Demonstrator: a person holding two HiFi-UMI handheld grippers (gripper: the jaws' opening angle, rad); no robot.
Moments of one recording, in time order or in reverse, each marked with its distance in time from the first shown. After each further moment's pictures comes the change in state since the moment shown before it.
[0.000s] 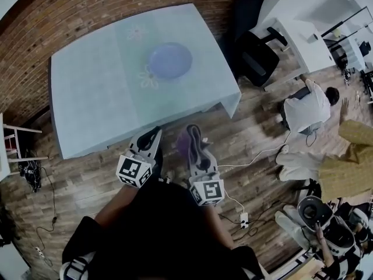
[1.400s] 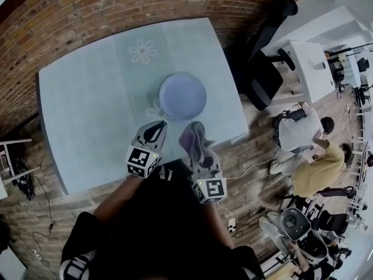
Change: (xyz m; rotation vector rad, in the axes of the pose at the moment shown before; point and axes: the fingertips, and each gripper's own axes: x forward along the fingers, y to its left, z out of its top) left arm 0.169 0.237 0.026 -0.114 0.129 -0.005; right arm 0.276 -0.028 0.056 -0.064 0.124 -0.032
